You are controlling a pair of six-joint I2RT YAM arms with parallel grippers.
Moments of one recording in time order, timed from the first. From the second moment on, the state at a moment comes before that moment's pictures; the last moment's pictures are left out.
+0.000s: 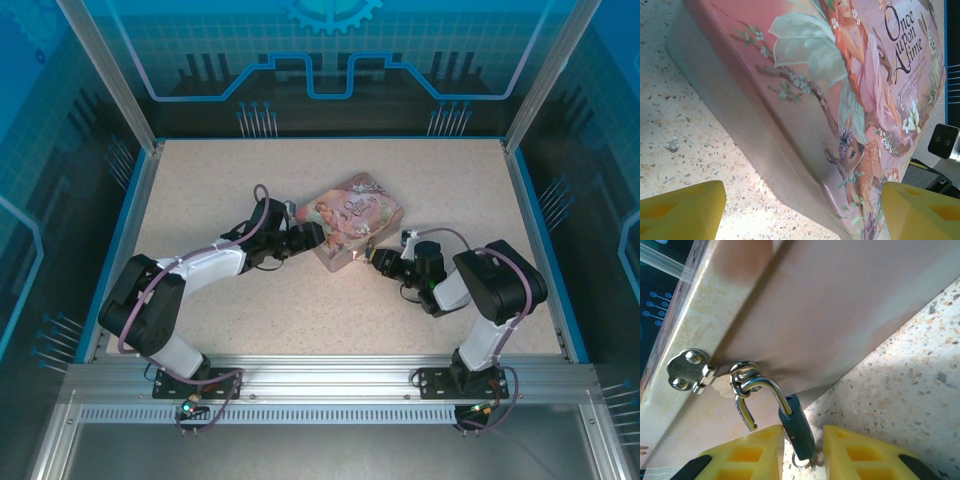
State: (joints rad) left arm -0.47 1.57 0.85 -0.03 0.29 -0.82; right arm 0.31 1.77 0.32 0.98 -0.37 0.76
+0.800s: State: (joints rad) left arm -0.47 1.58 0.85 -0.03 0.29 -0.82; right arm 0.31 1.77 0.33 0.98 -0.39 0.76
